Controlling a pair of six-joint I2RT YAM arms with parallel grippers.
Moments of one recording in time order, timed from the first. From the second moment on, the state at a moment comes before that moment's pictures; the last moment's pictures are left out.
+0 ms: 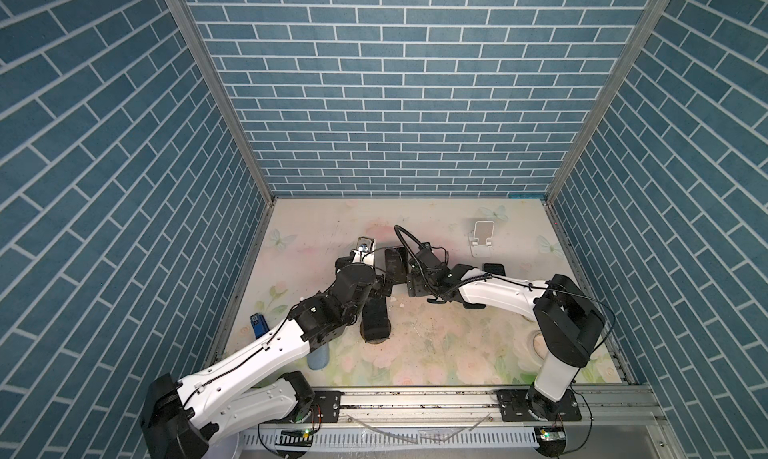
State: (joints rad) left arm -0.85 0.99 0.79 -0.26 -0.53 -0.25; right arm 0.91 1.78 1.14 -0.36 0.28 0.56
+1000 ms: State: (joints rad) left arm -0.85 0.98 0.76 -0.26 -0.56 -0.25; right arm 0.87 1.73 1.17 -0.43 0.35 0.58
